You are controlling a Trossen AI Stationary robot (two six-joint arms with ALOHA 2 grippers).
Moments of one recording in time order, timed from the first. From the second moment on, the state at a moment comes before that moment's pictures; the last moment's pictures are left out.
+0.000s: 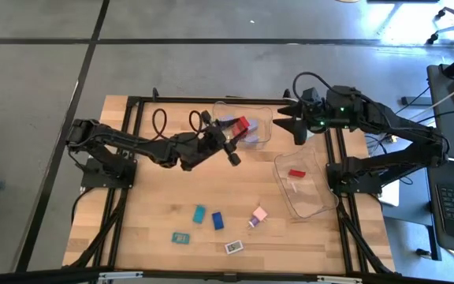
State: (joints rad) left arm -0.11 1.55 1.17 0.51 -0.77 0.25; right arm -0.16 1.04 1.28 -0.62 0.05 0.40
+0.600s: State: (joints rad) left arm -0.08 1.55 1.17 0.52 -0.87 0.27; right arm -0.08 1.04 1.28 -0.40 0.06 0.21
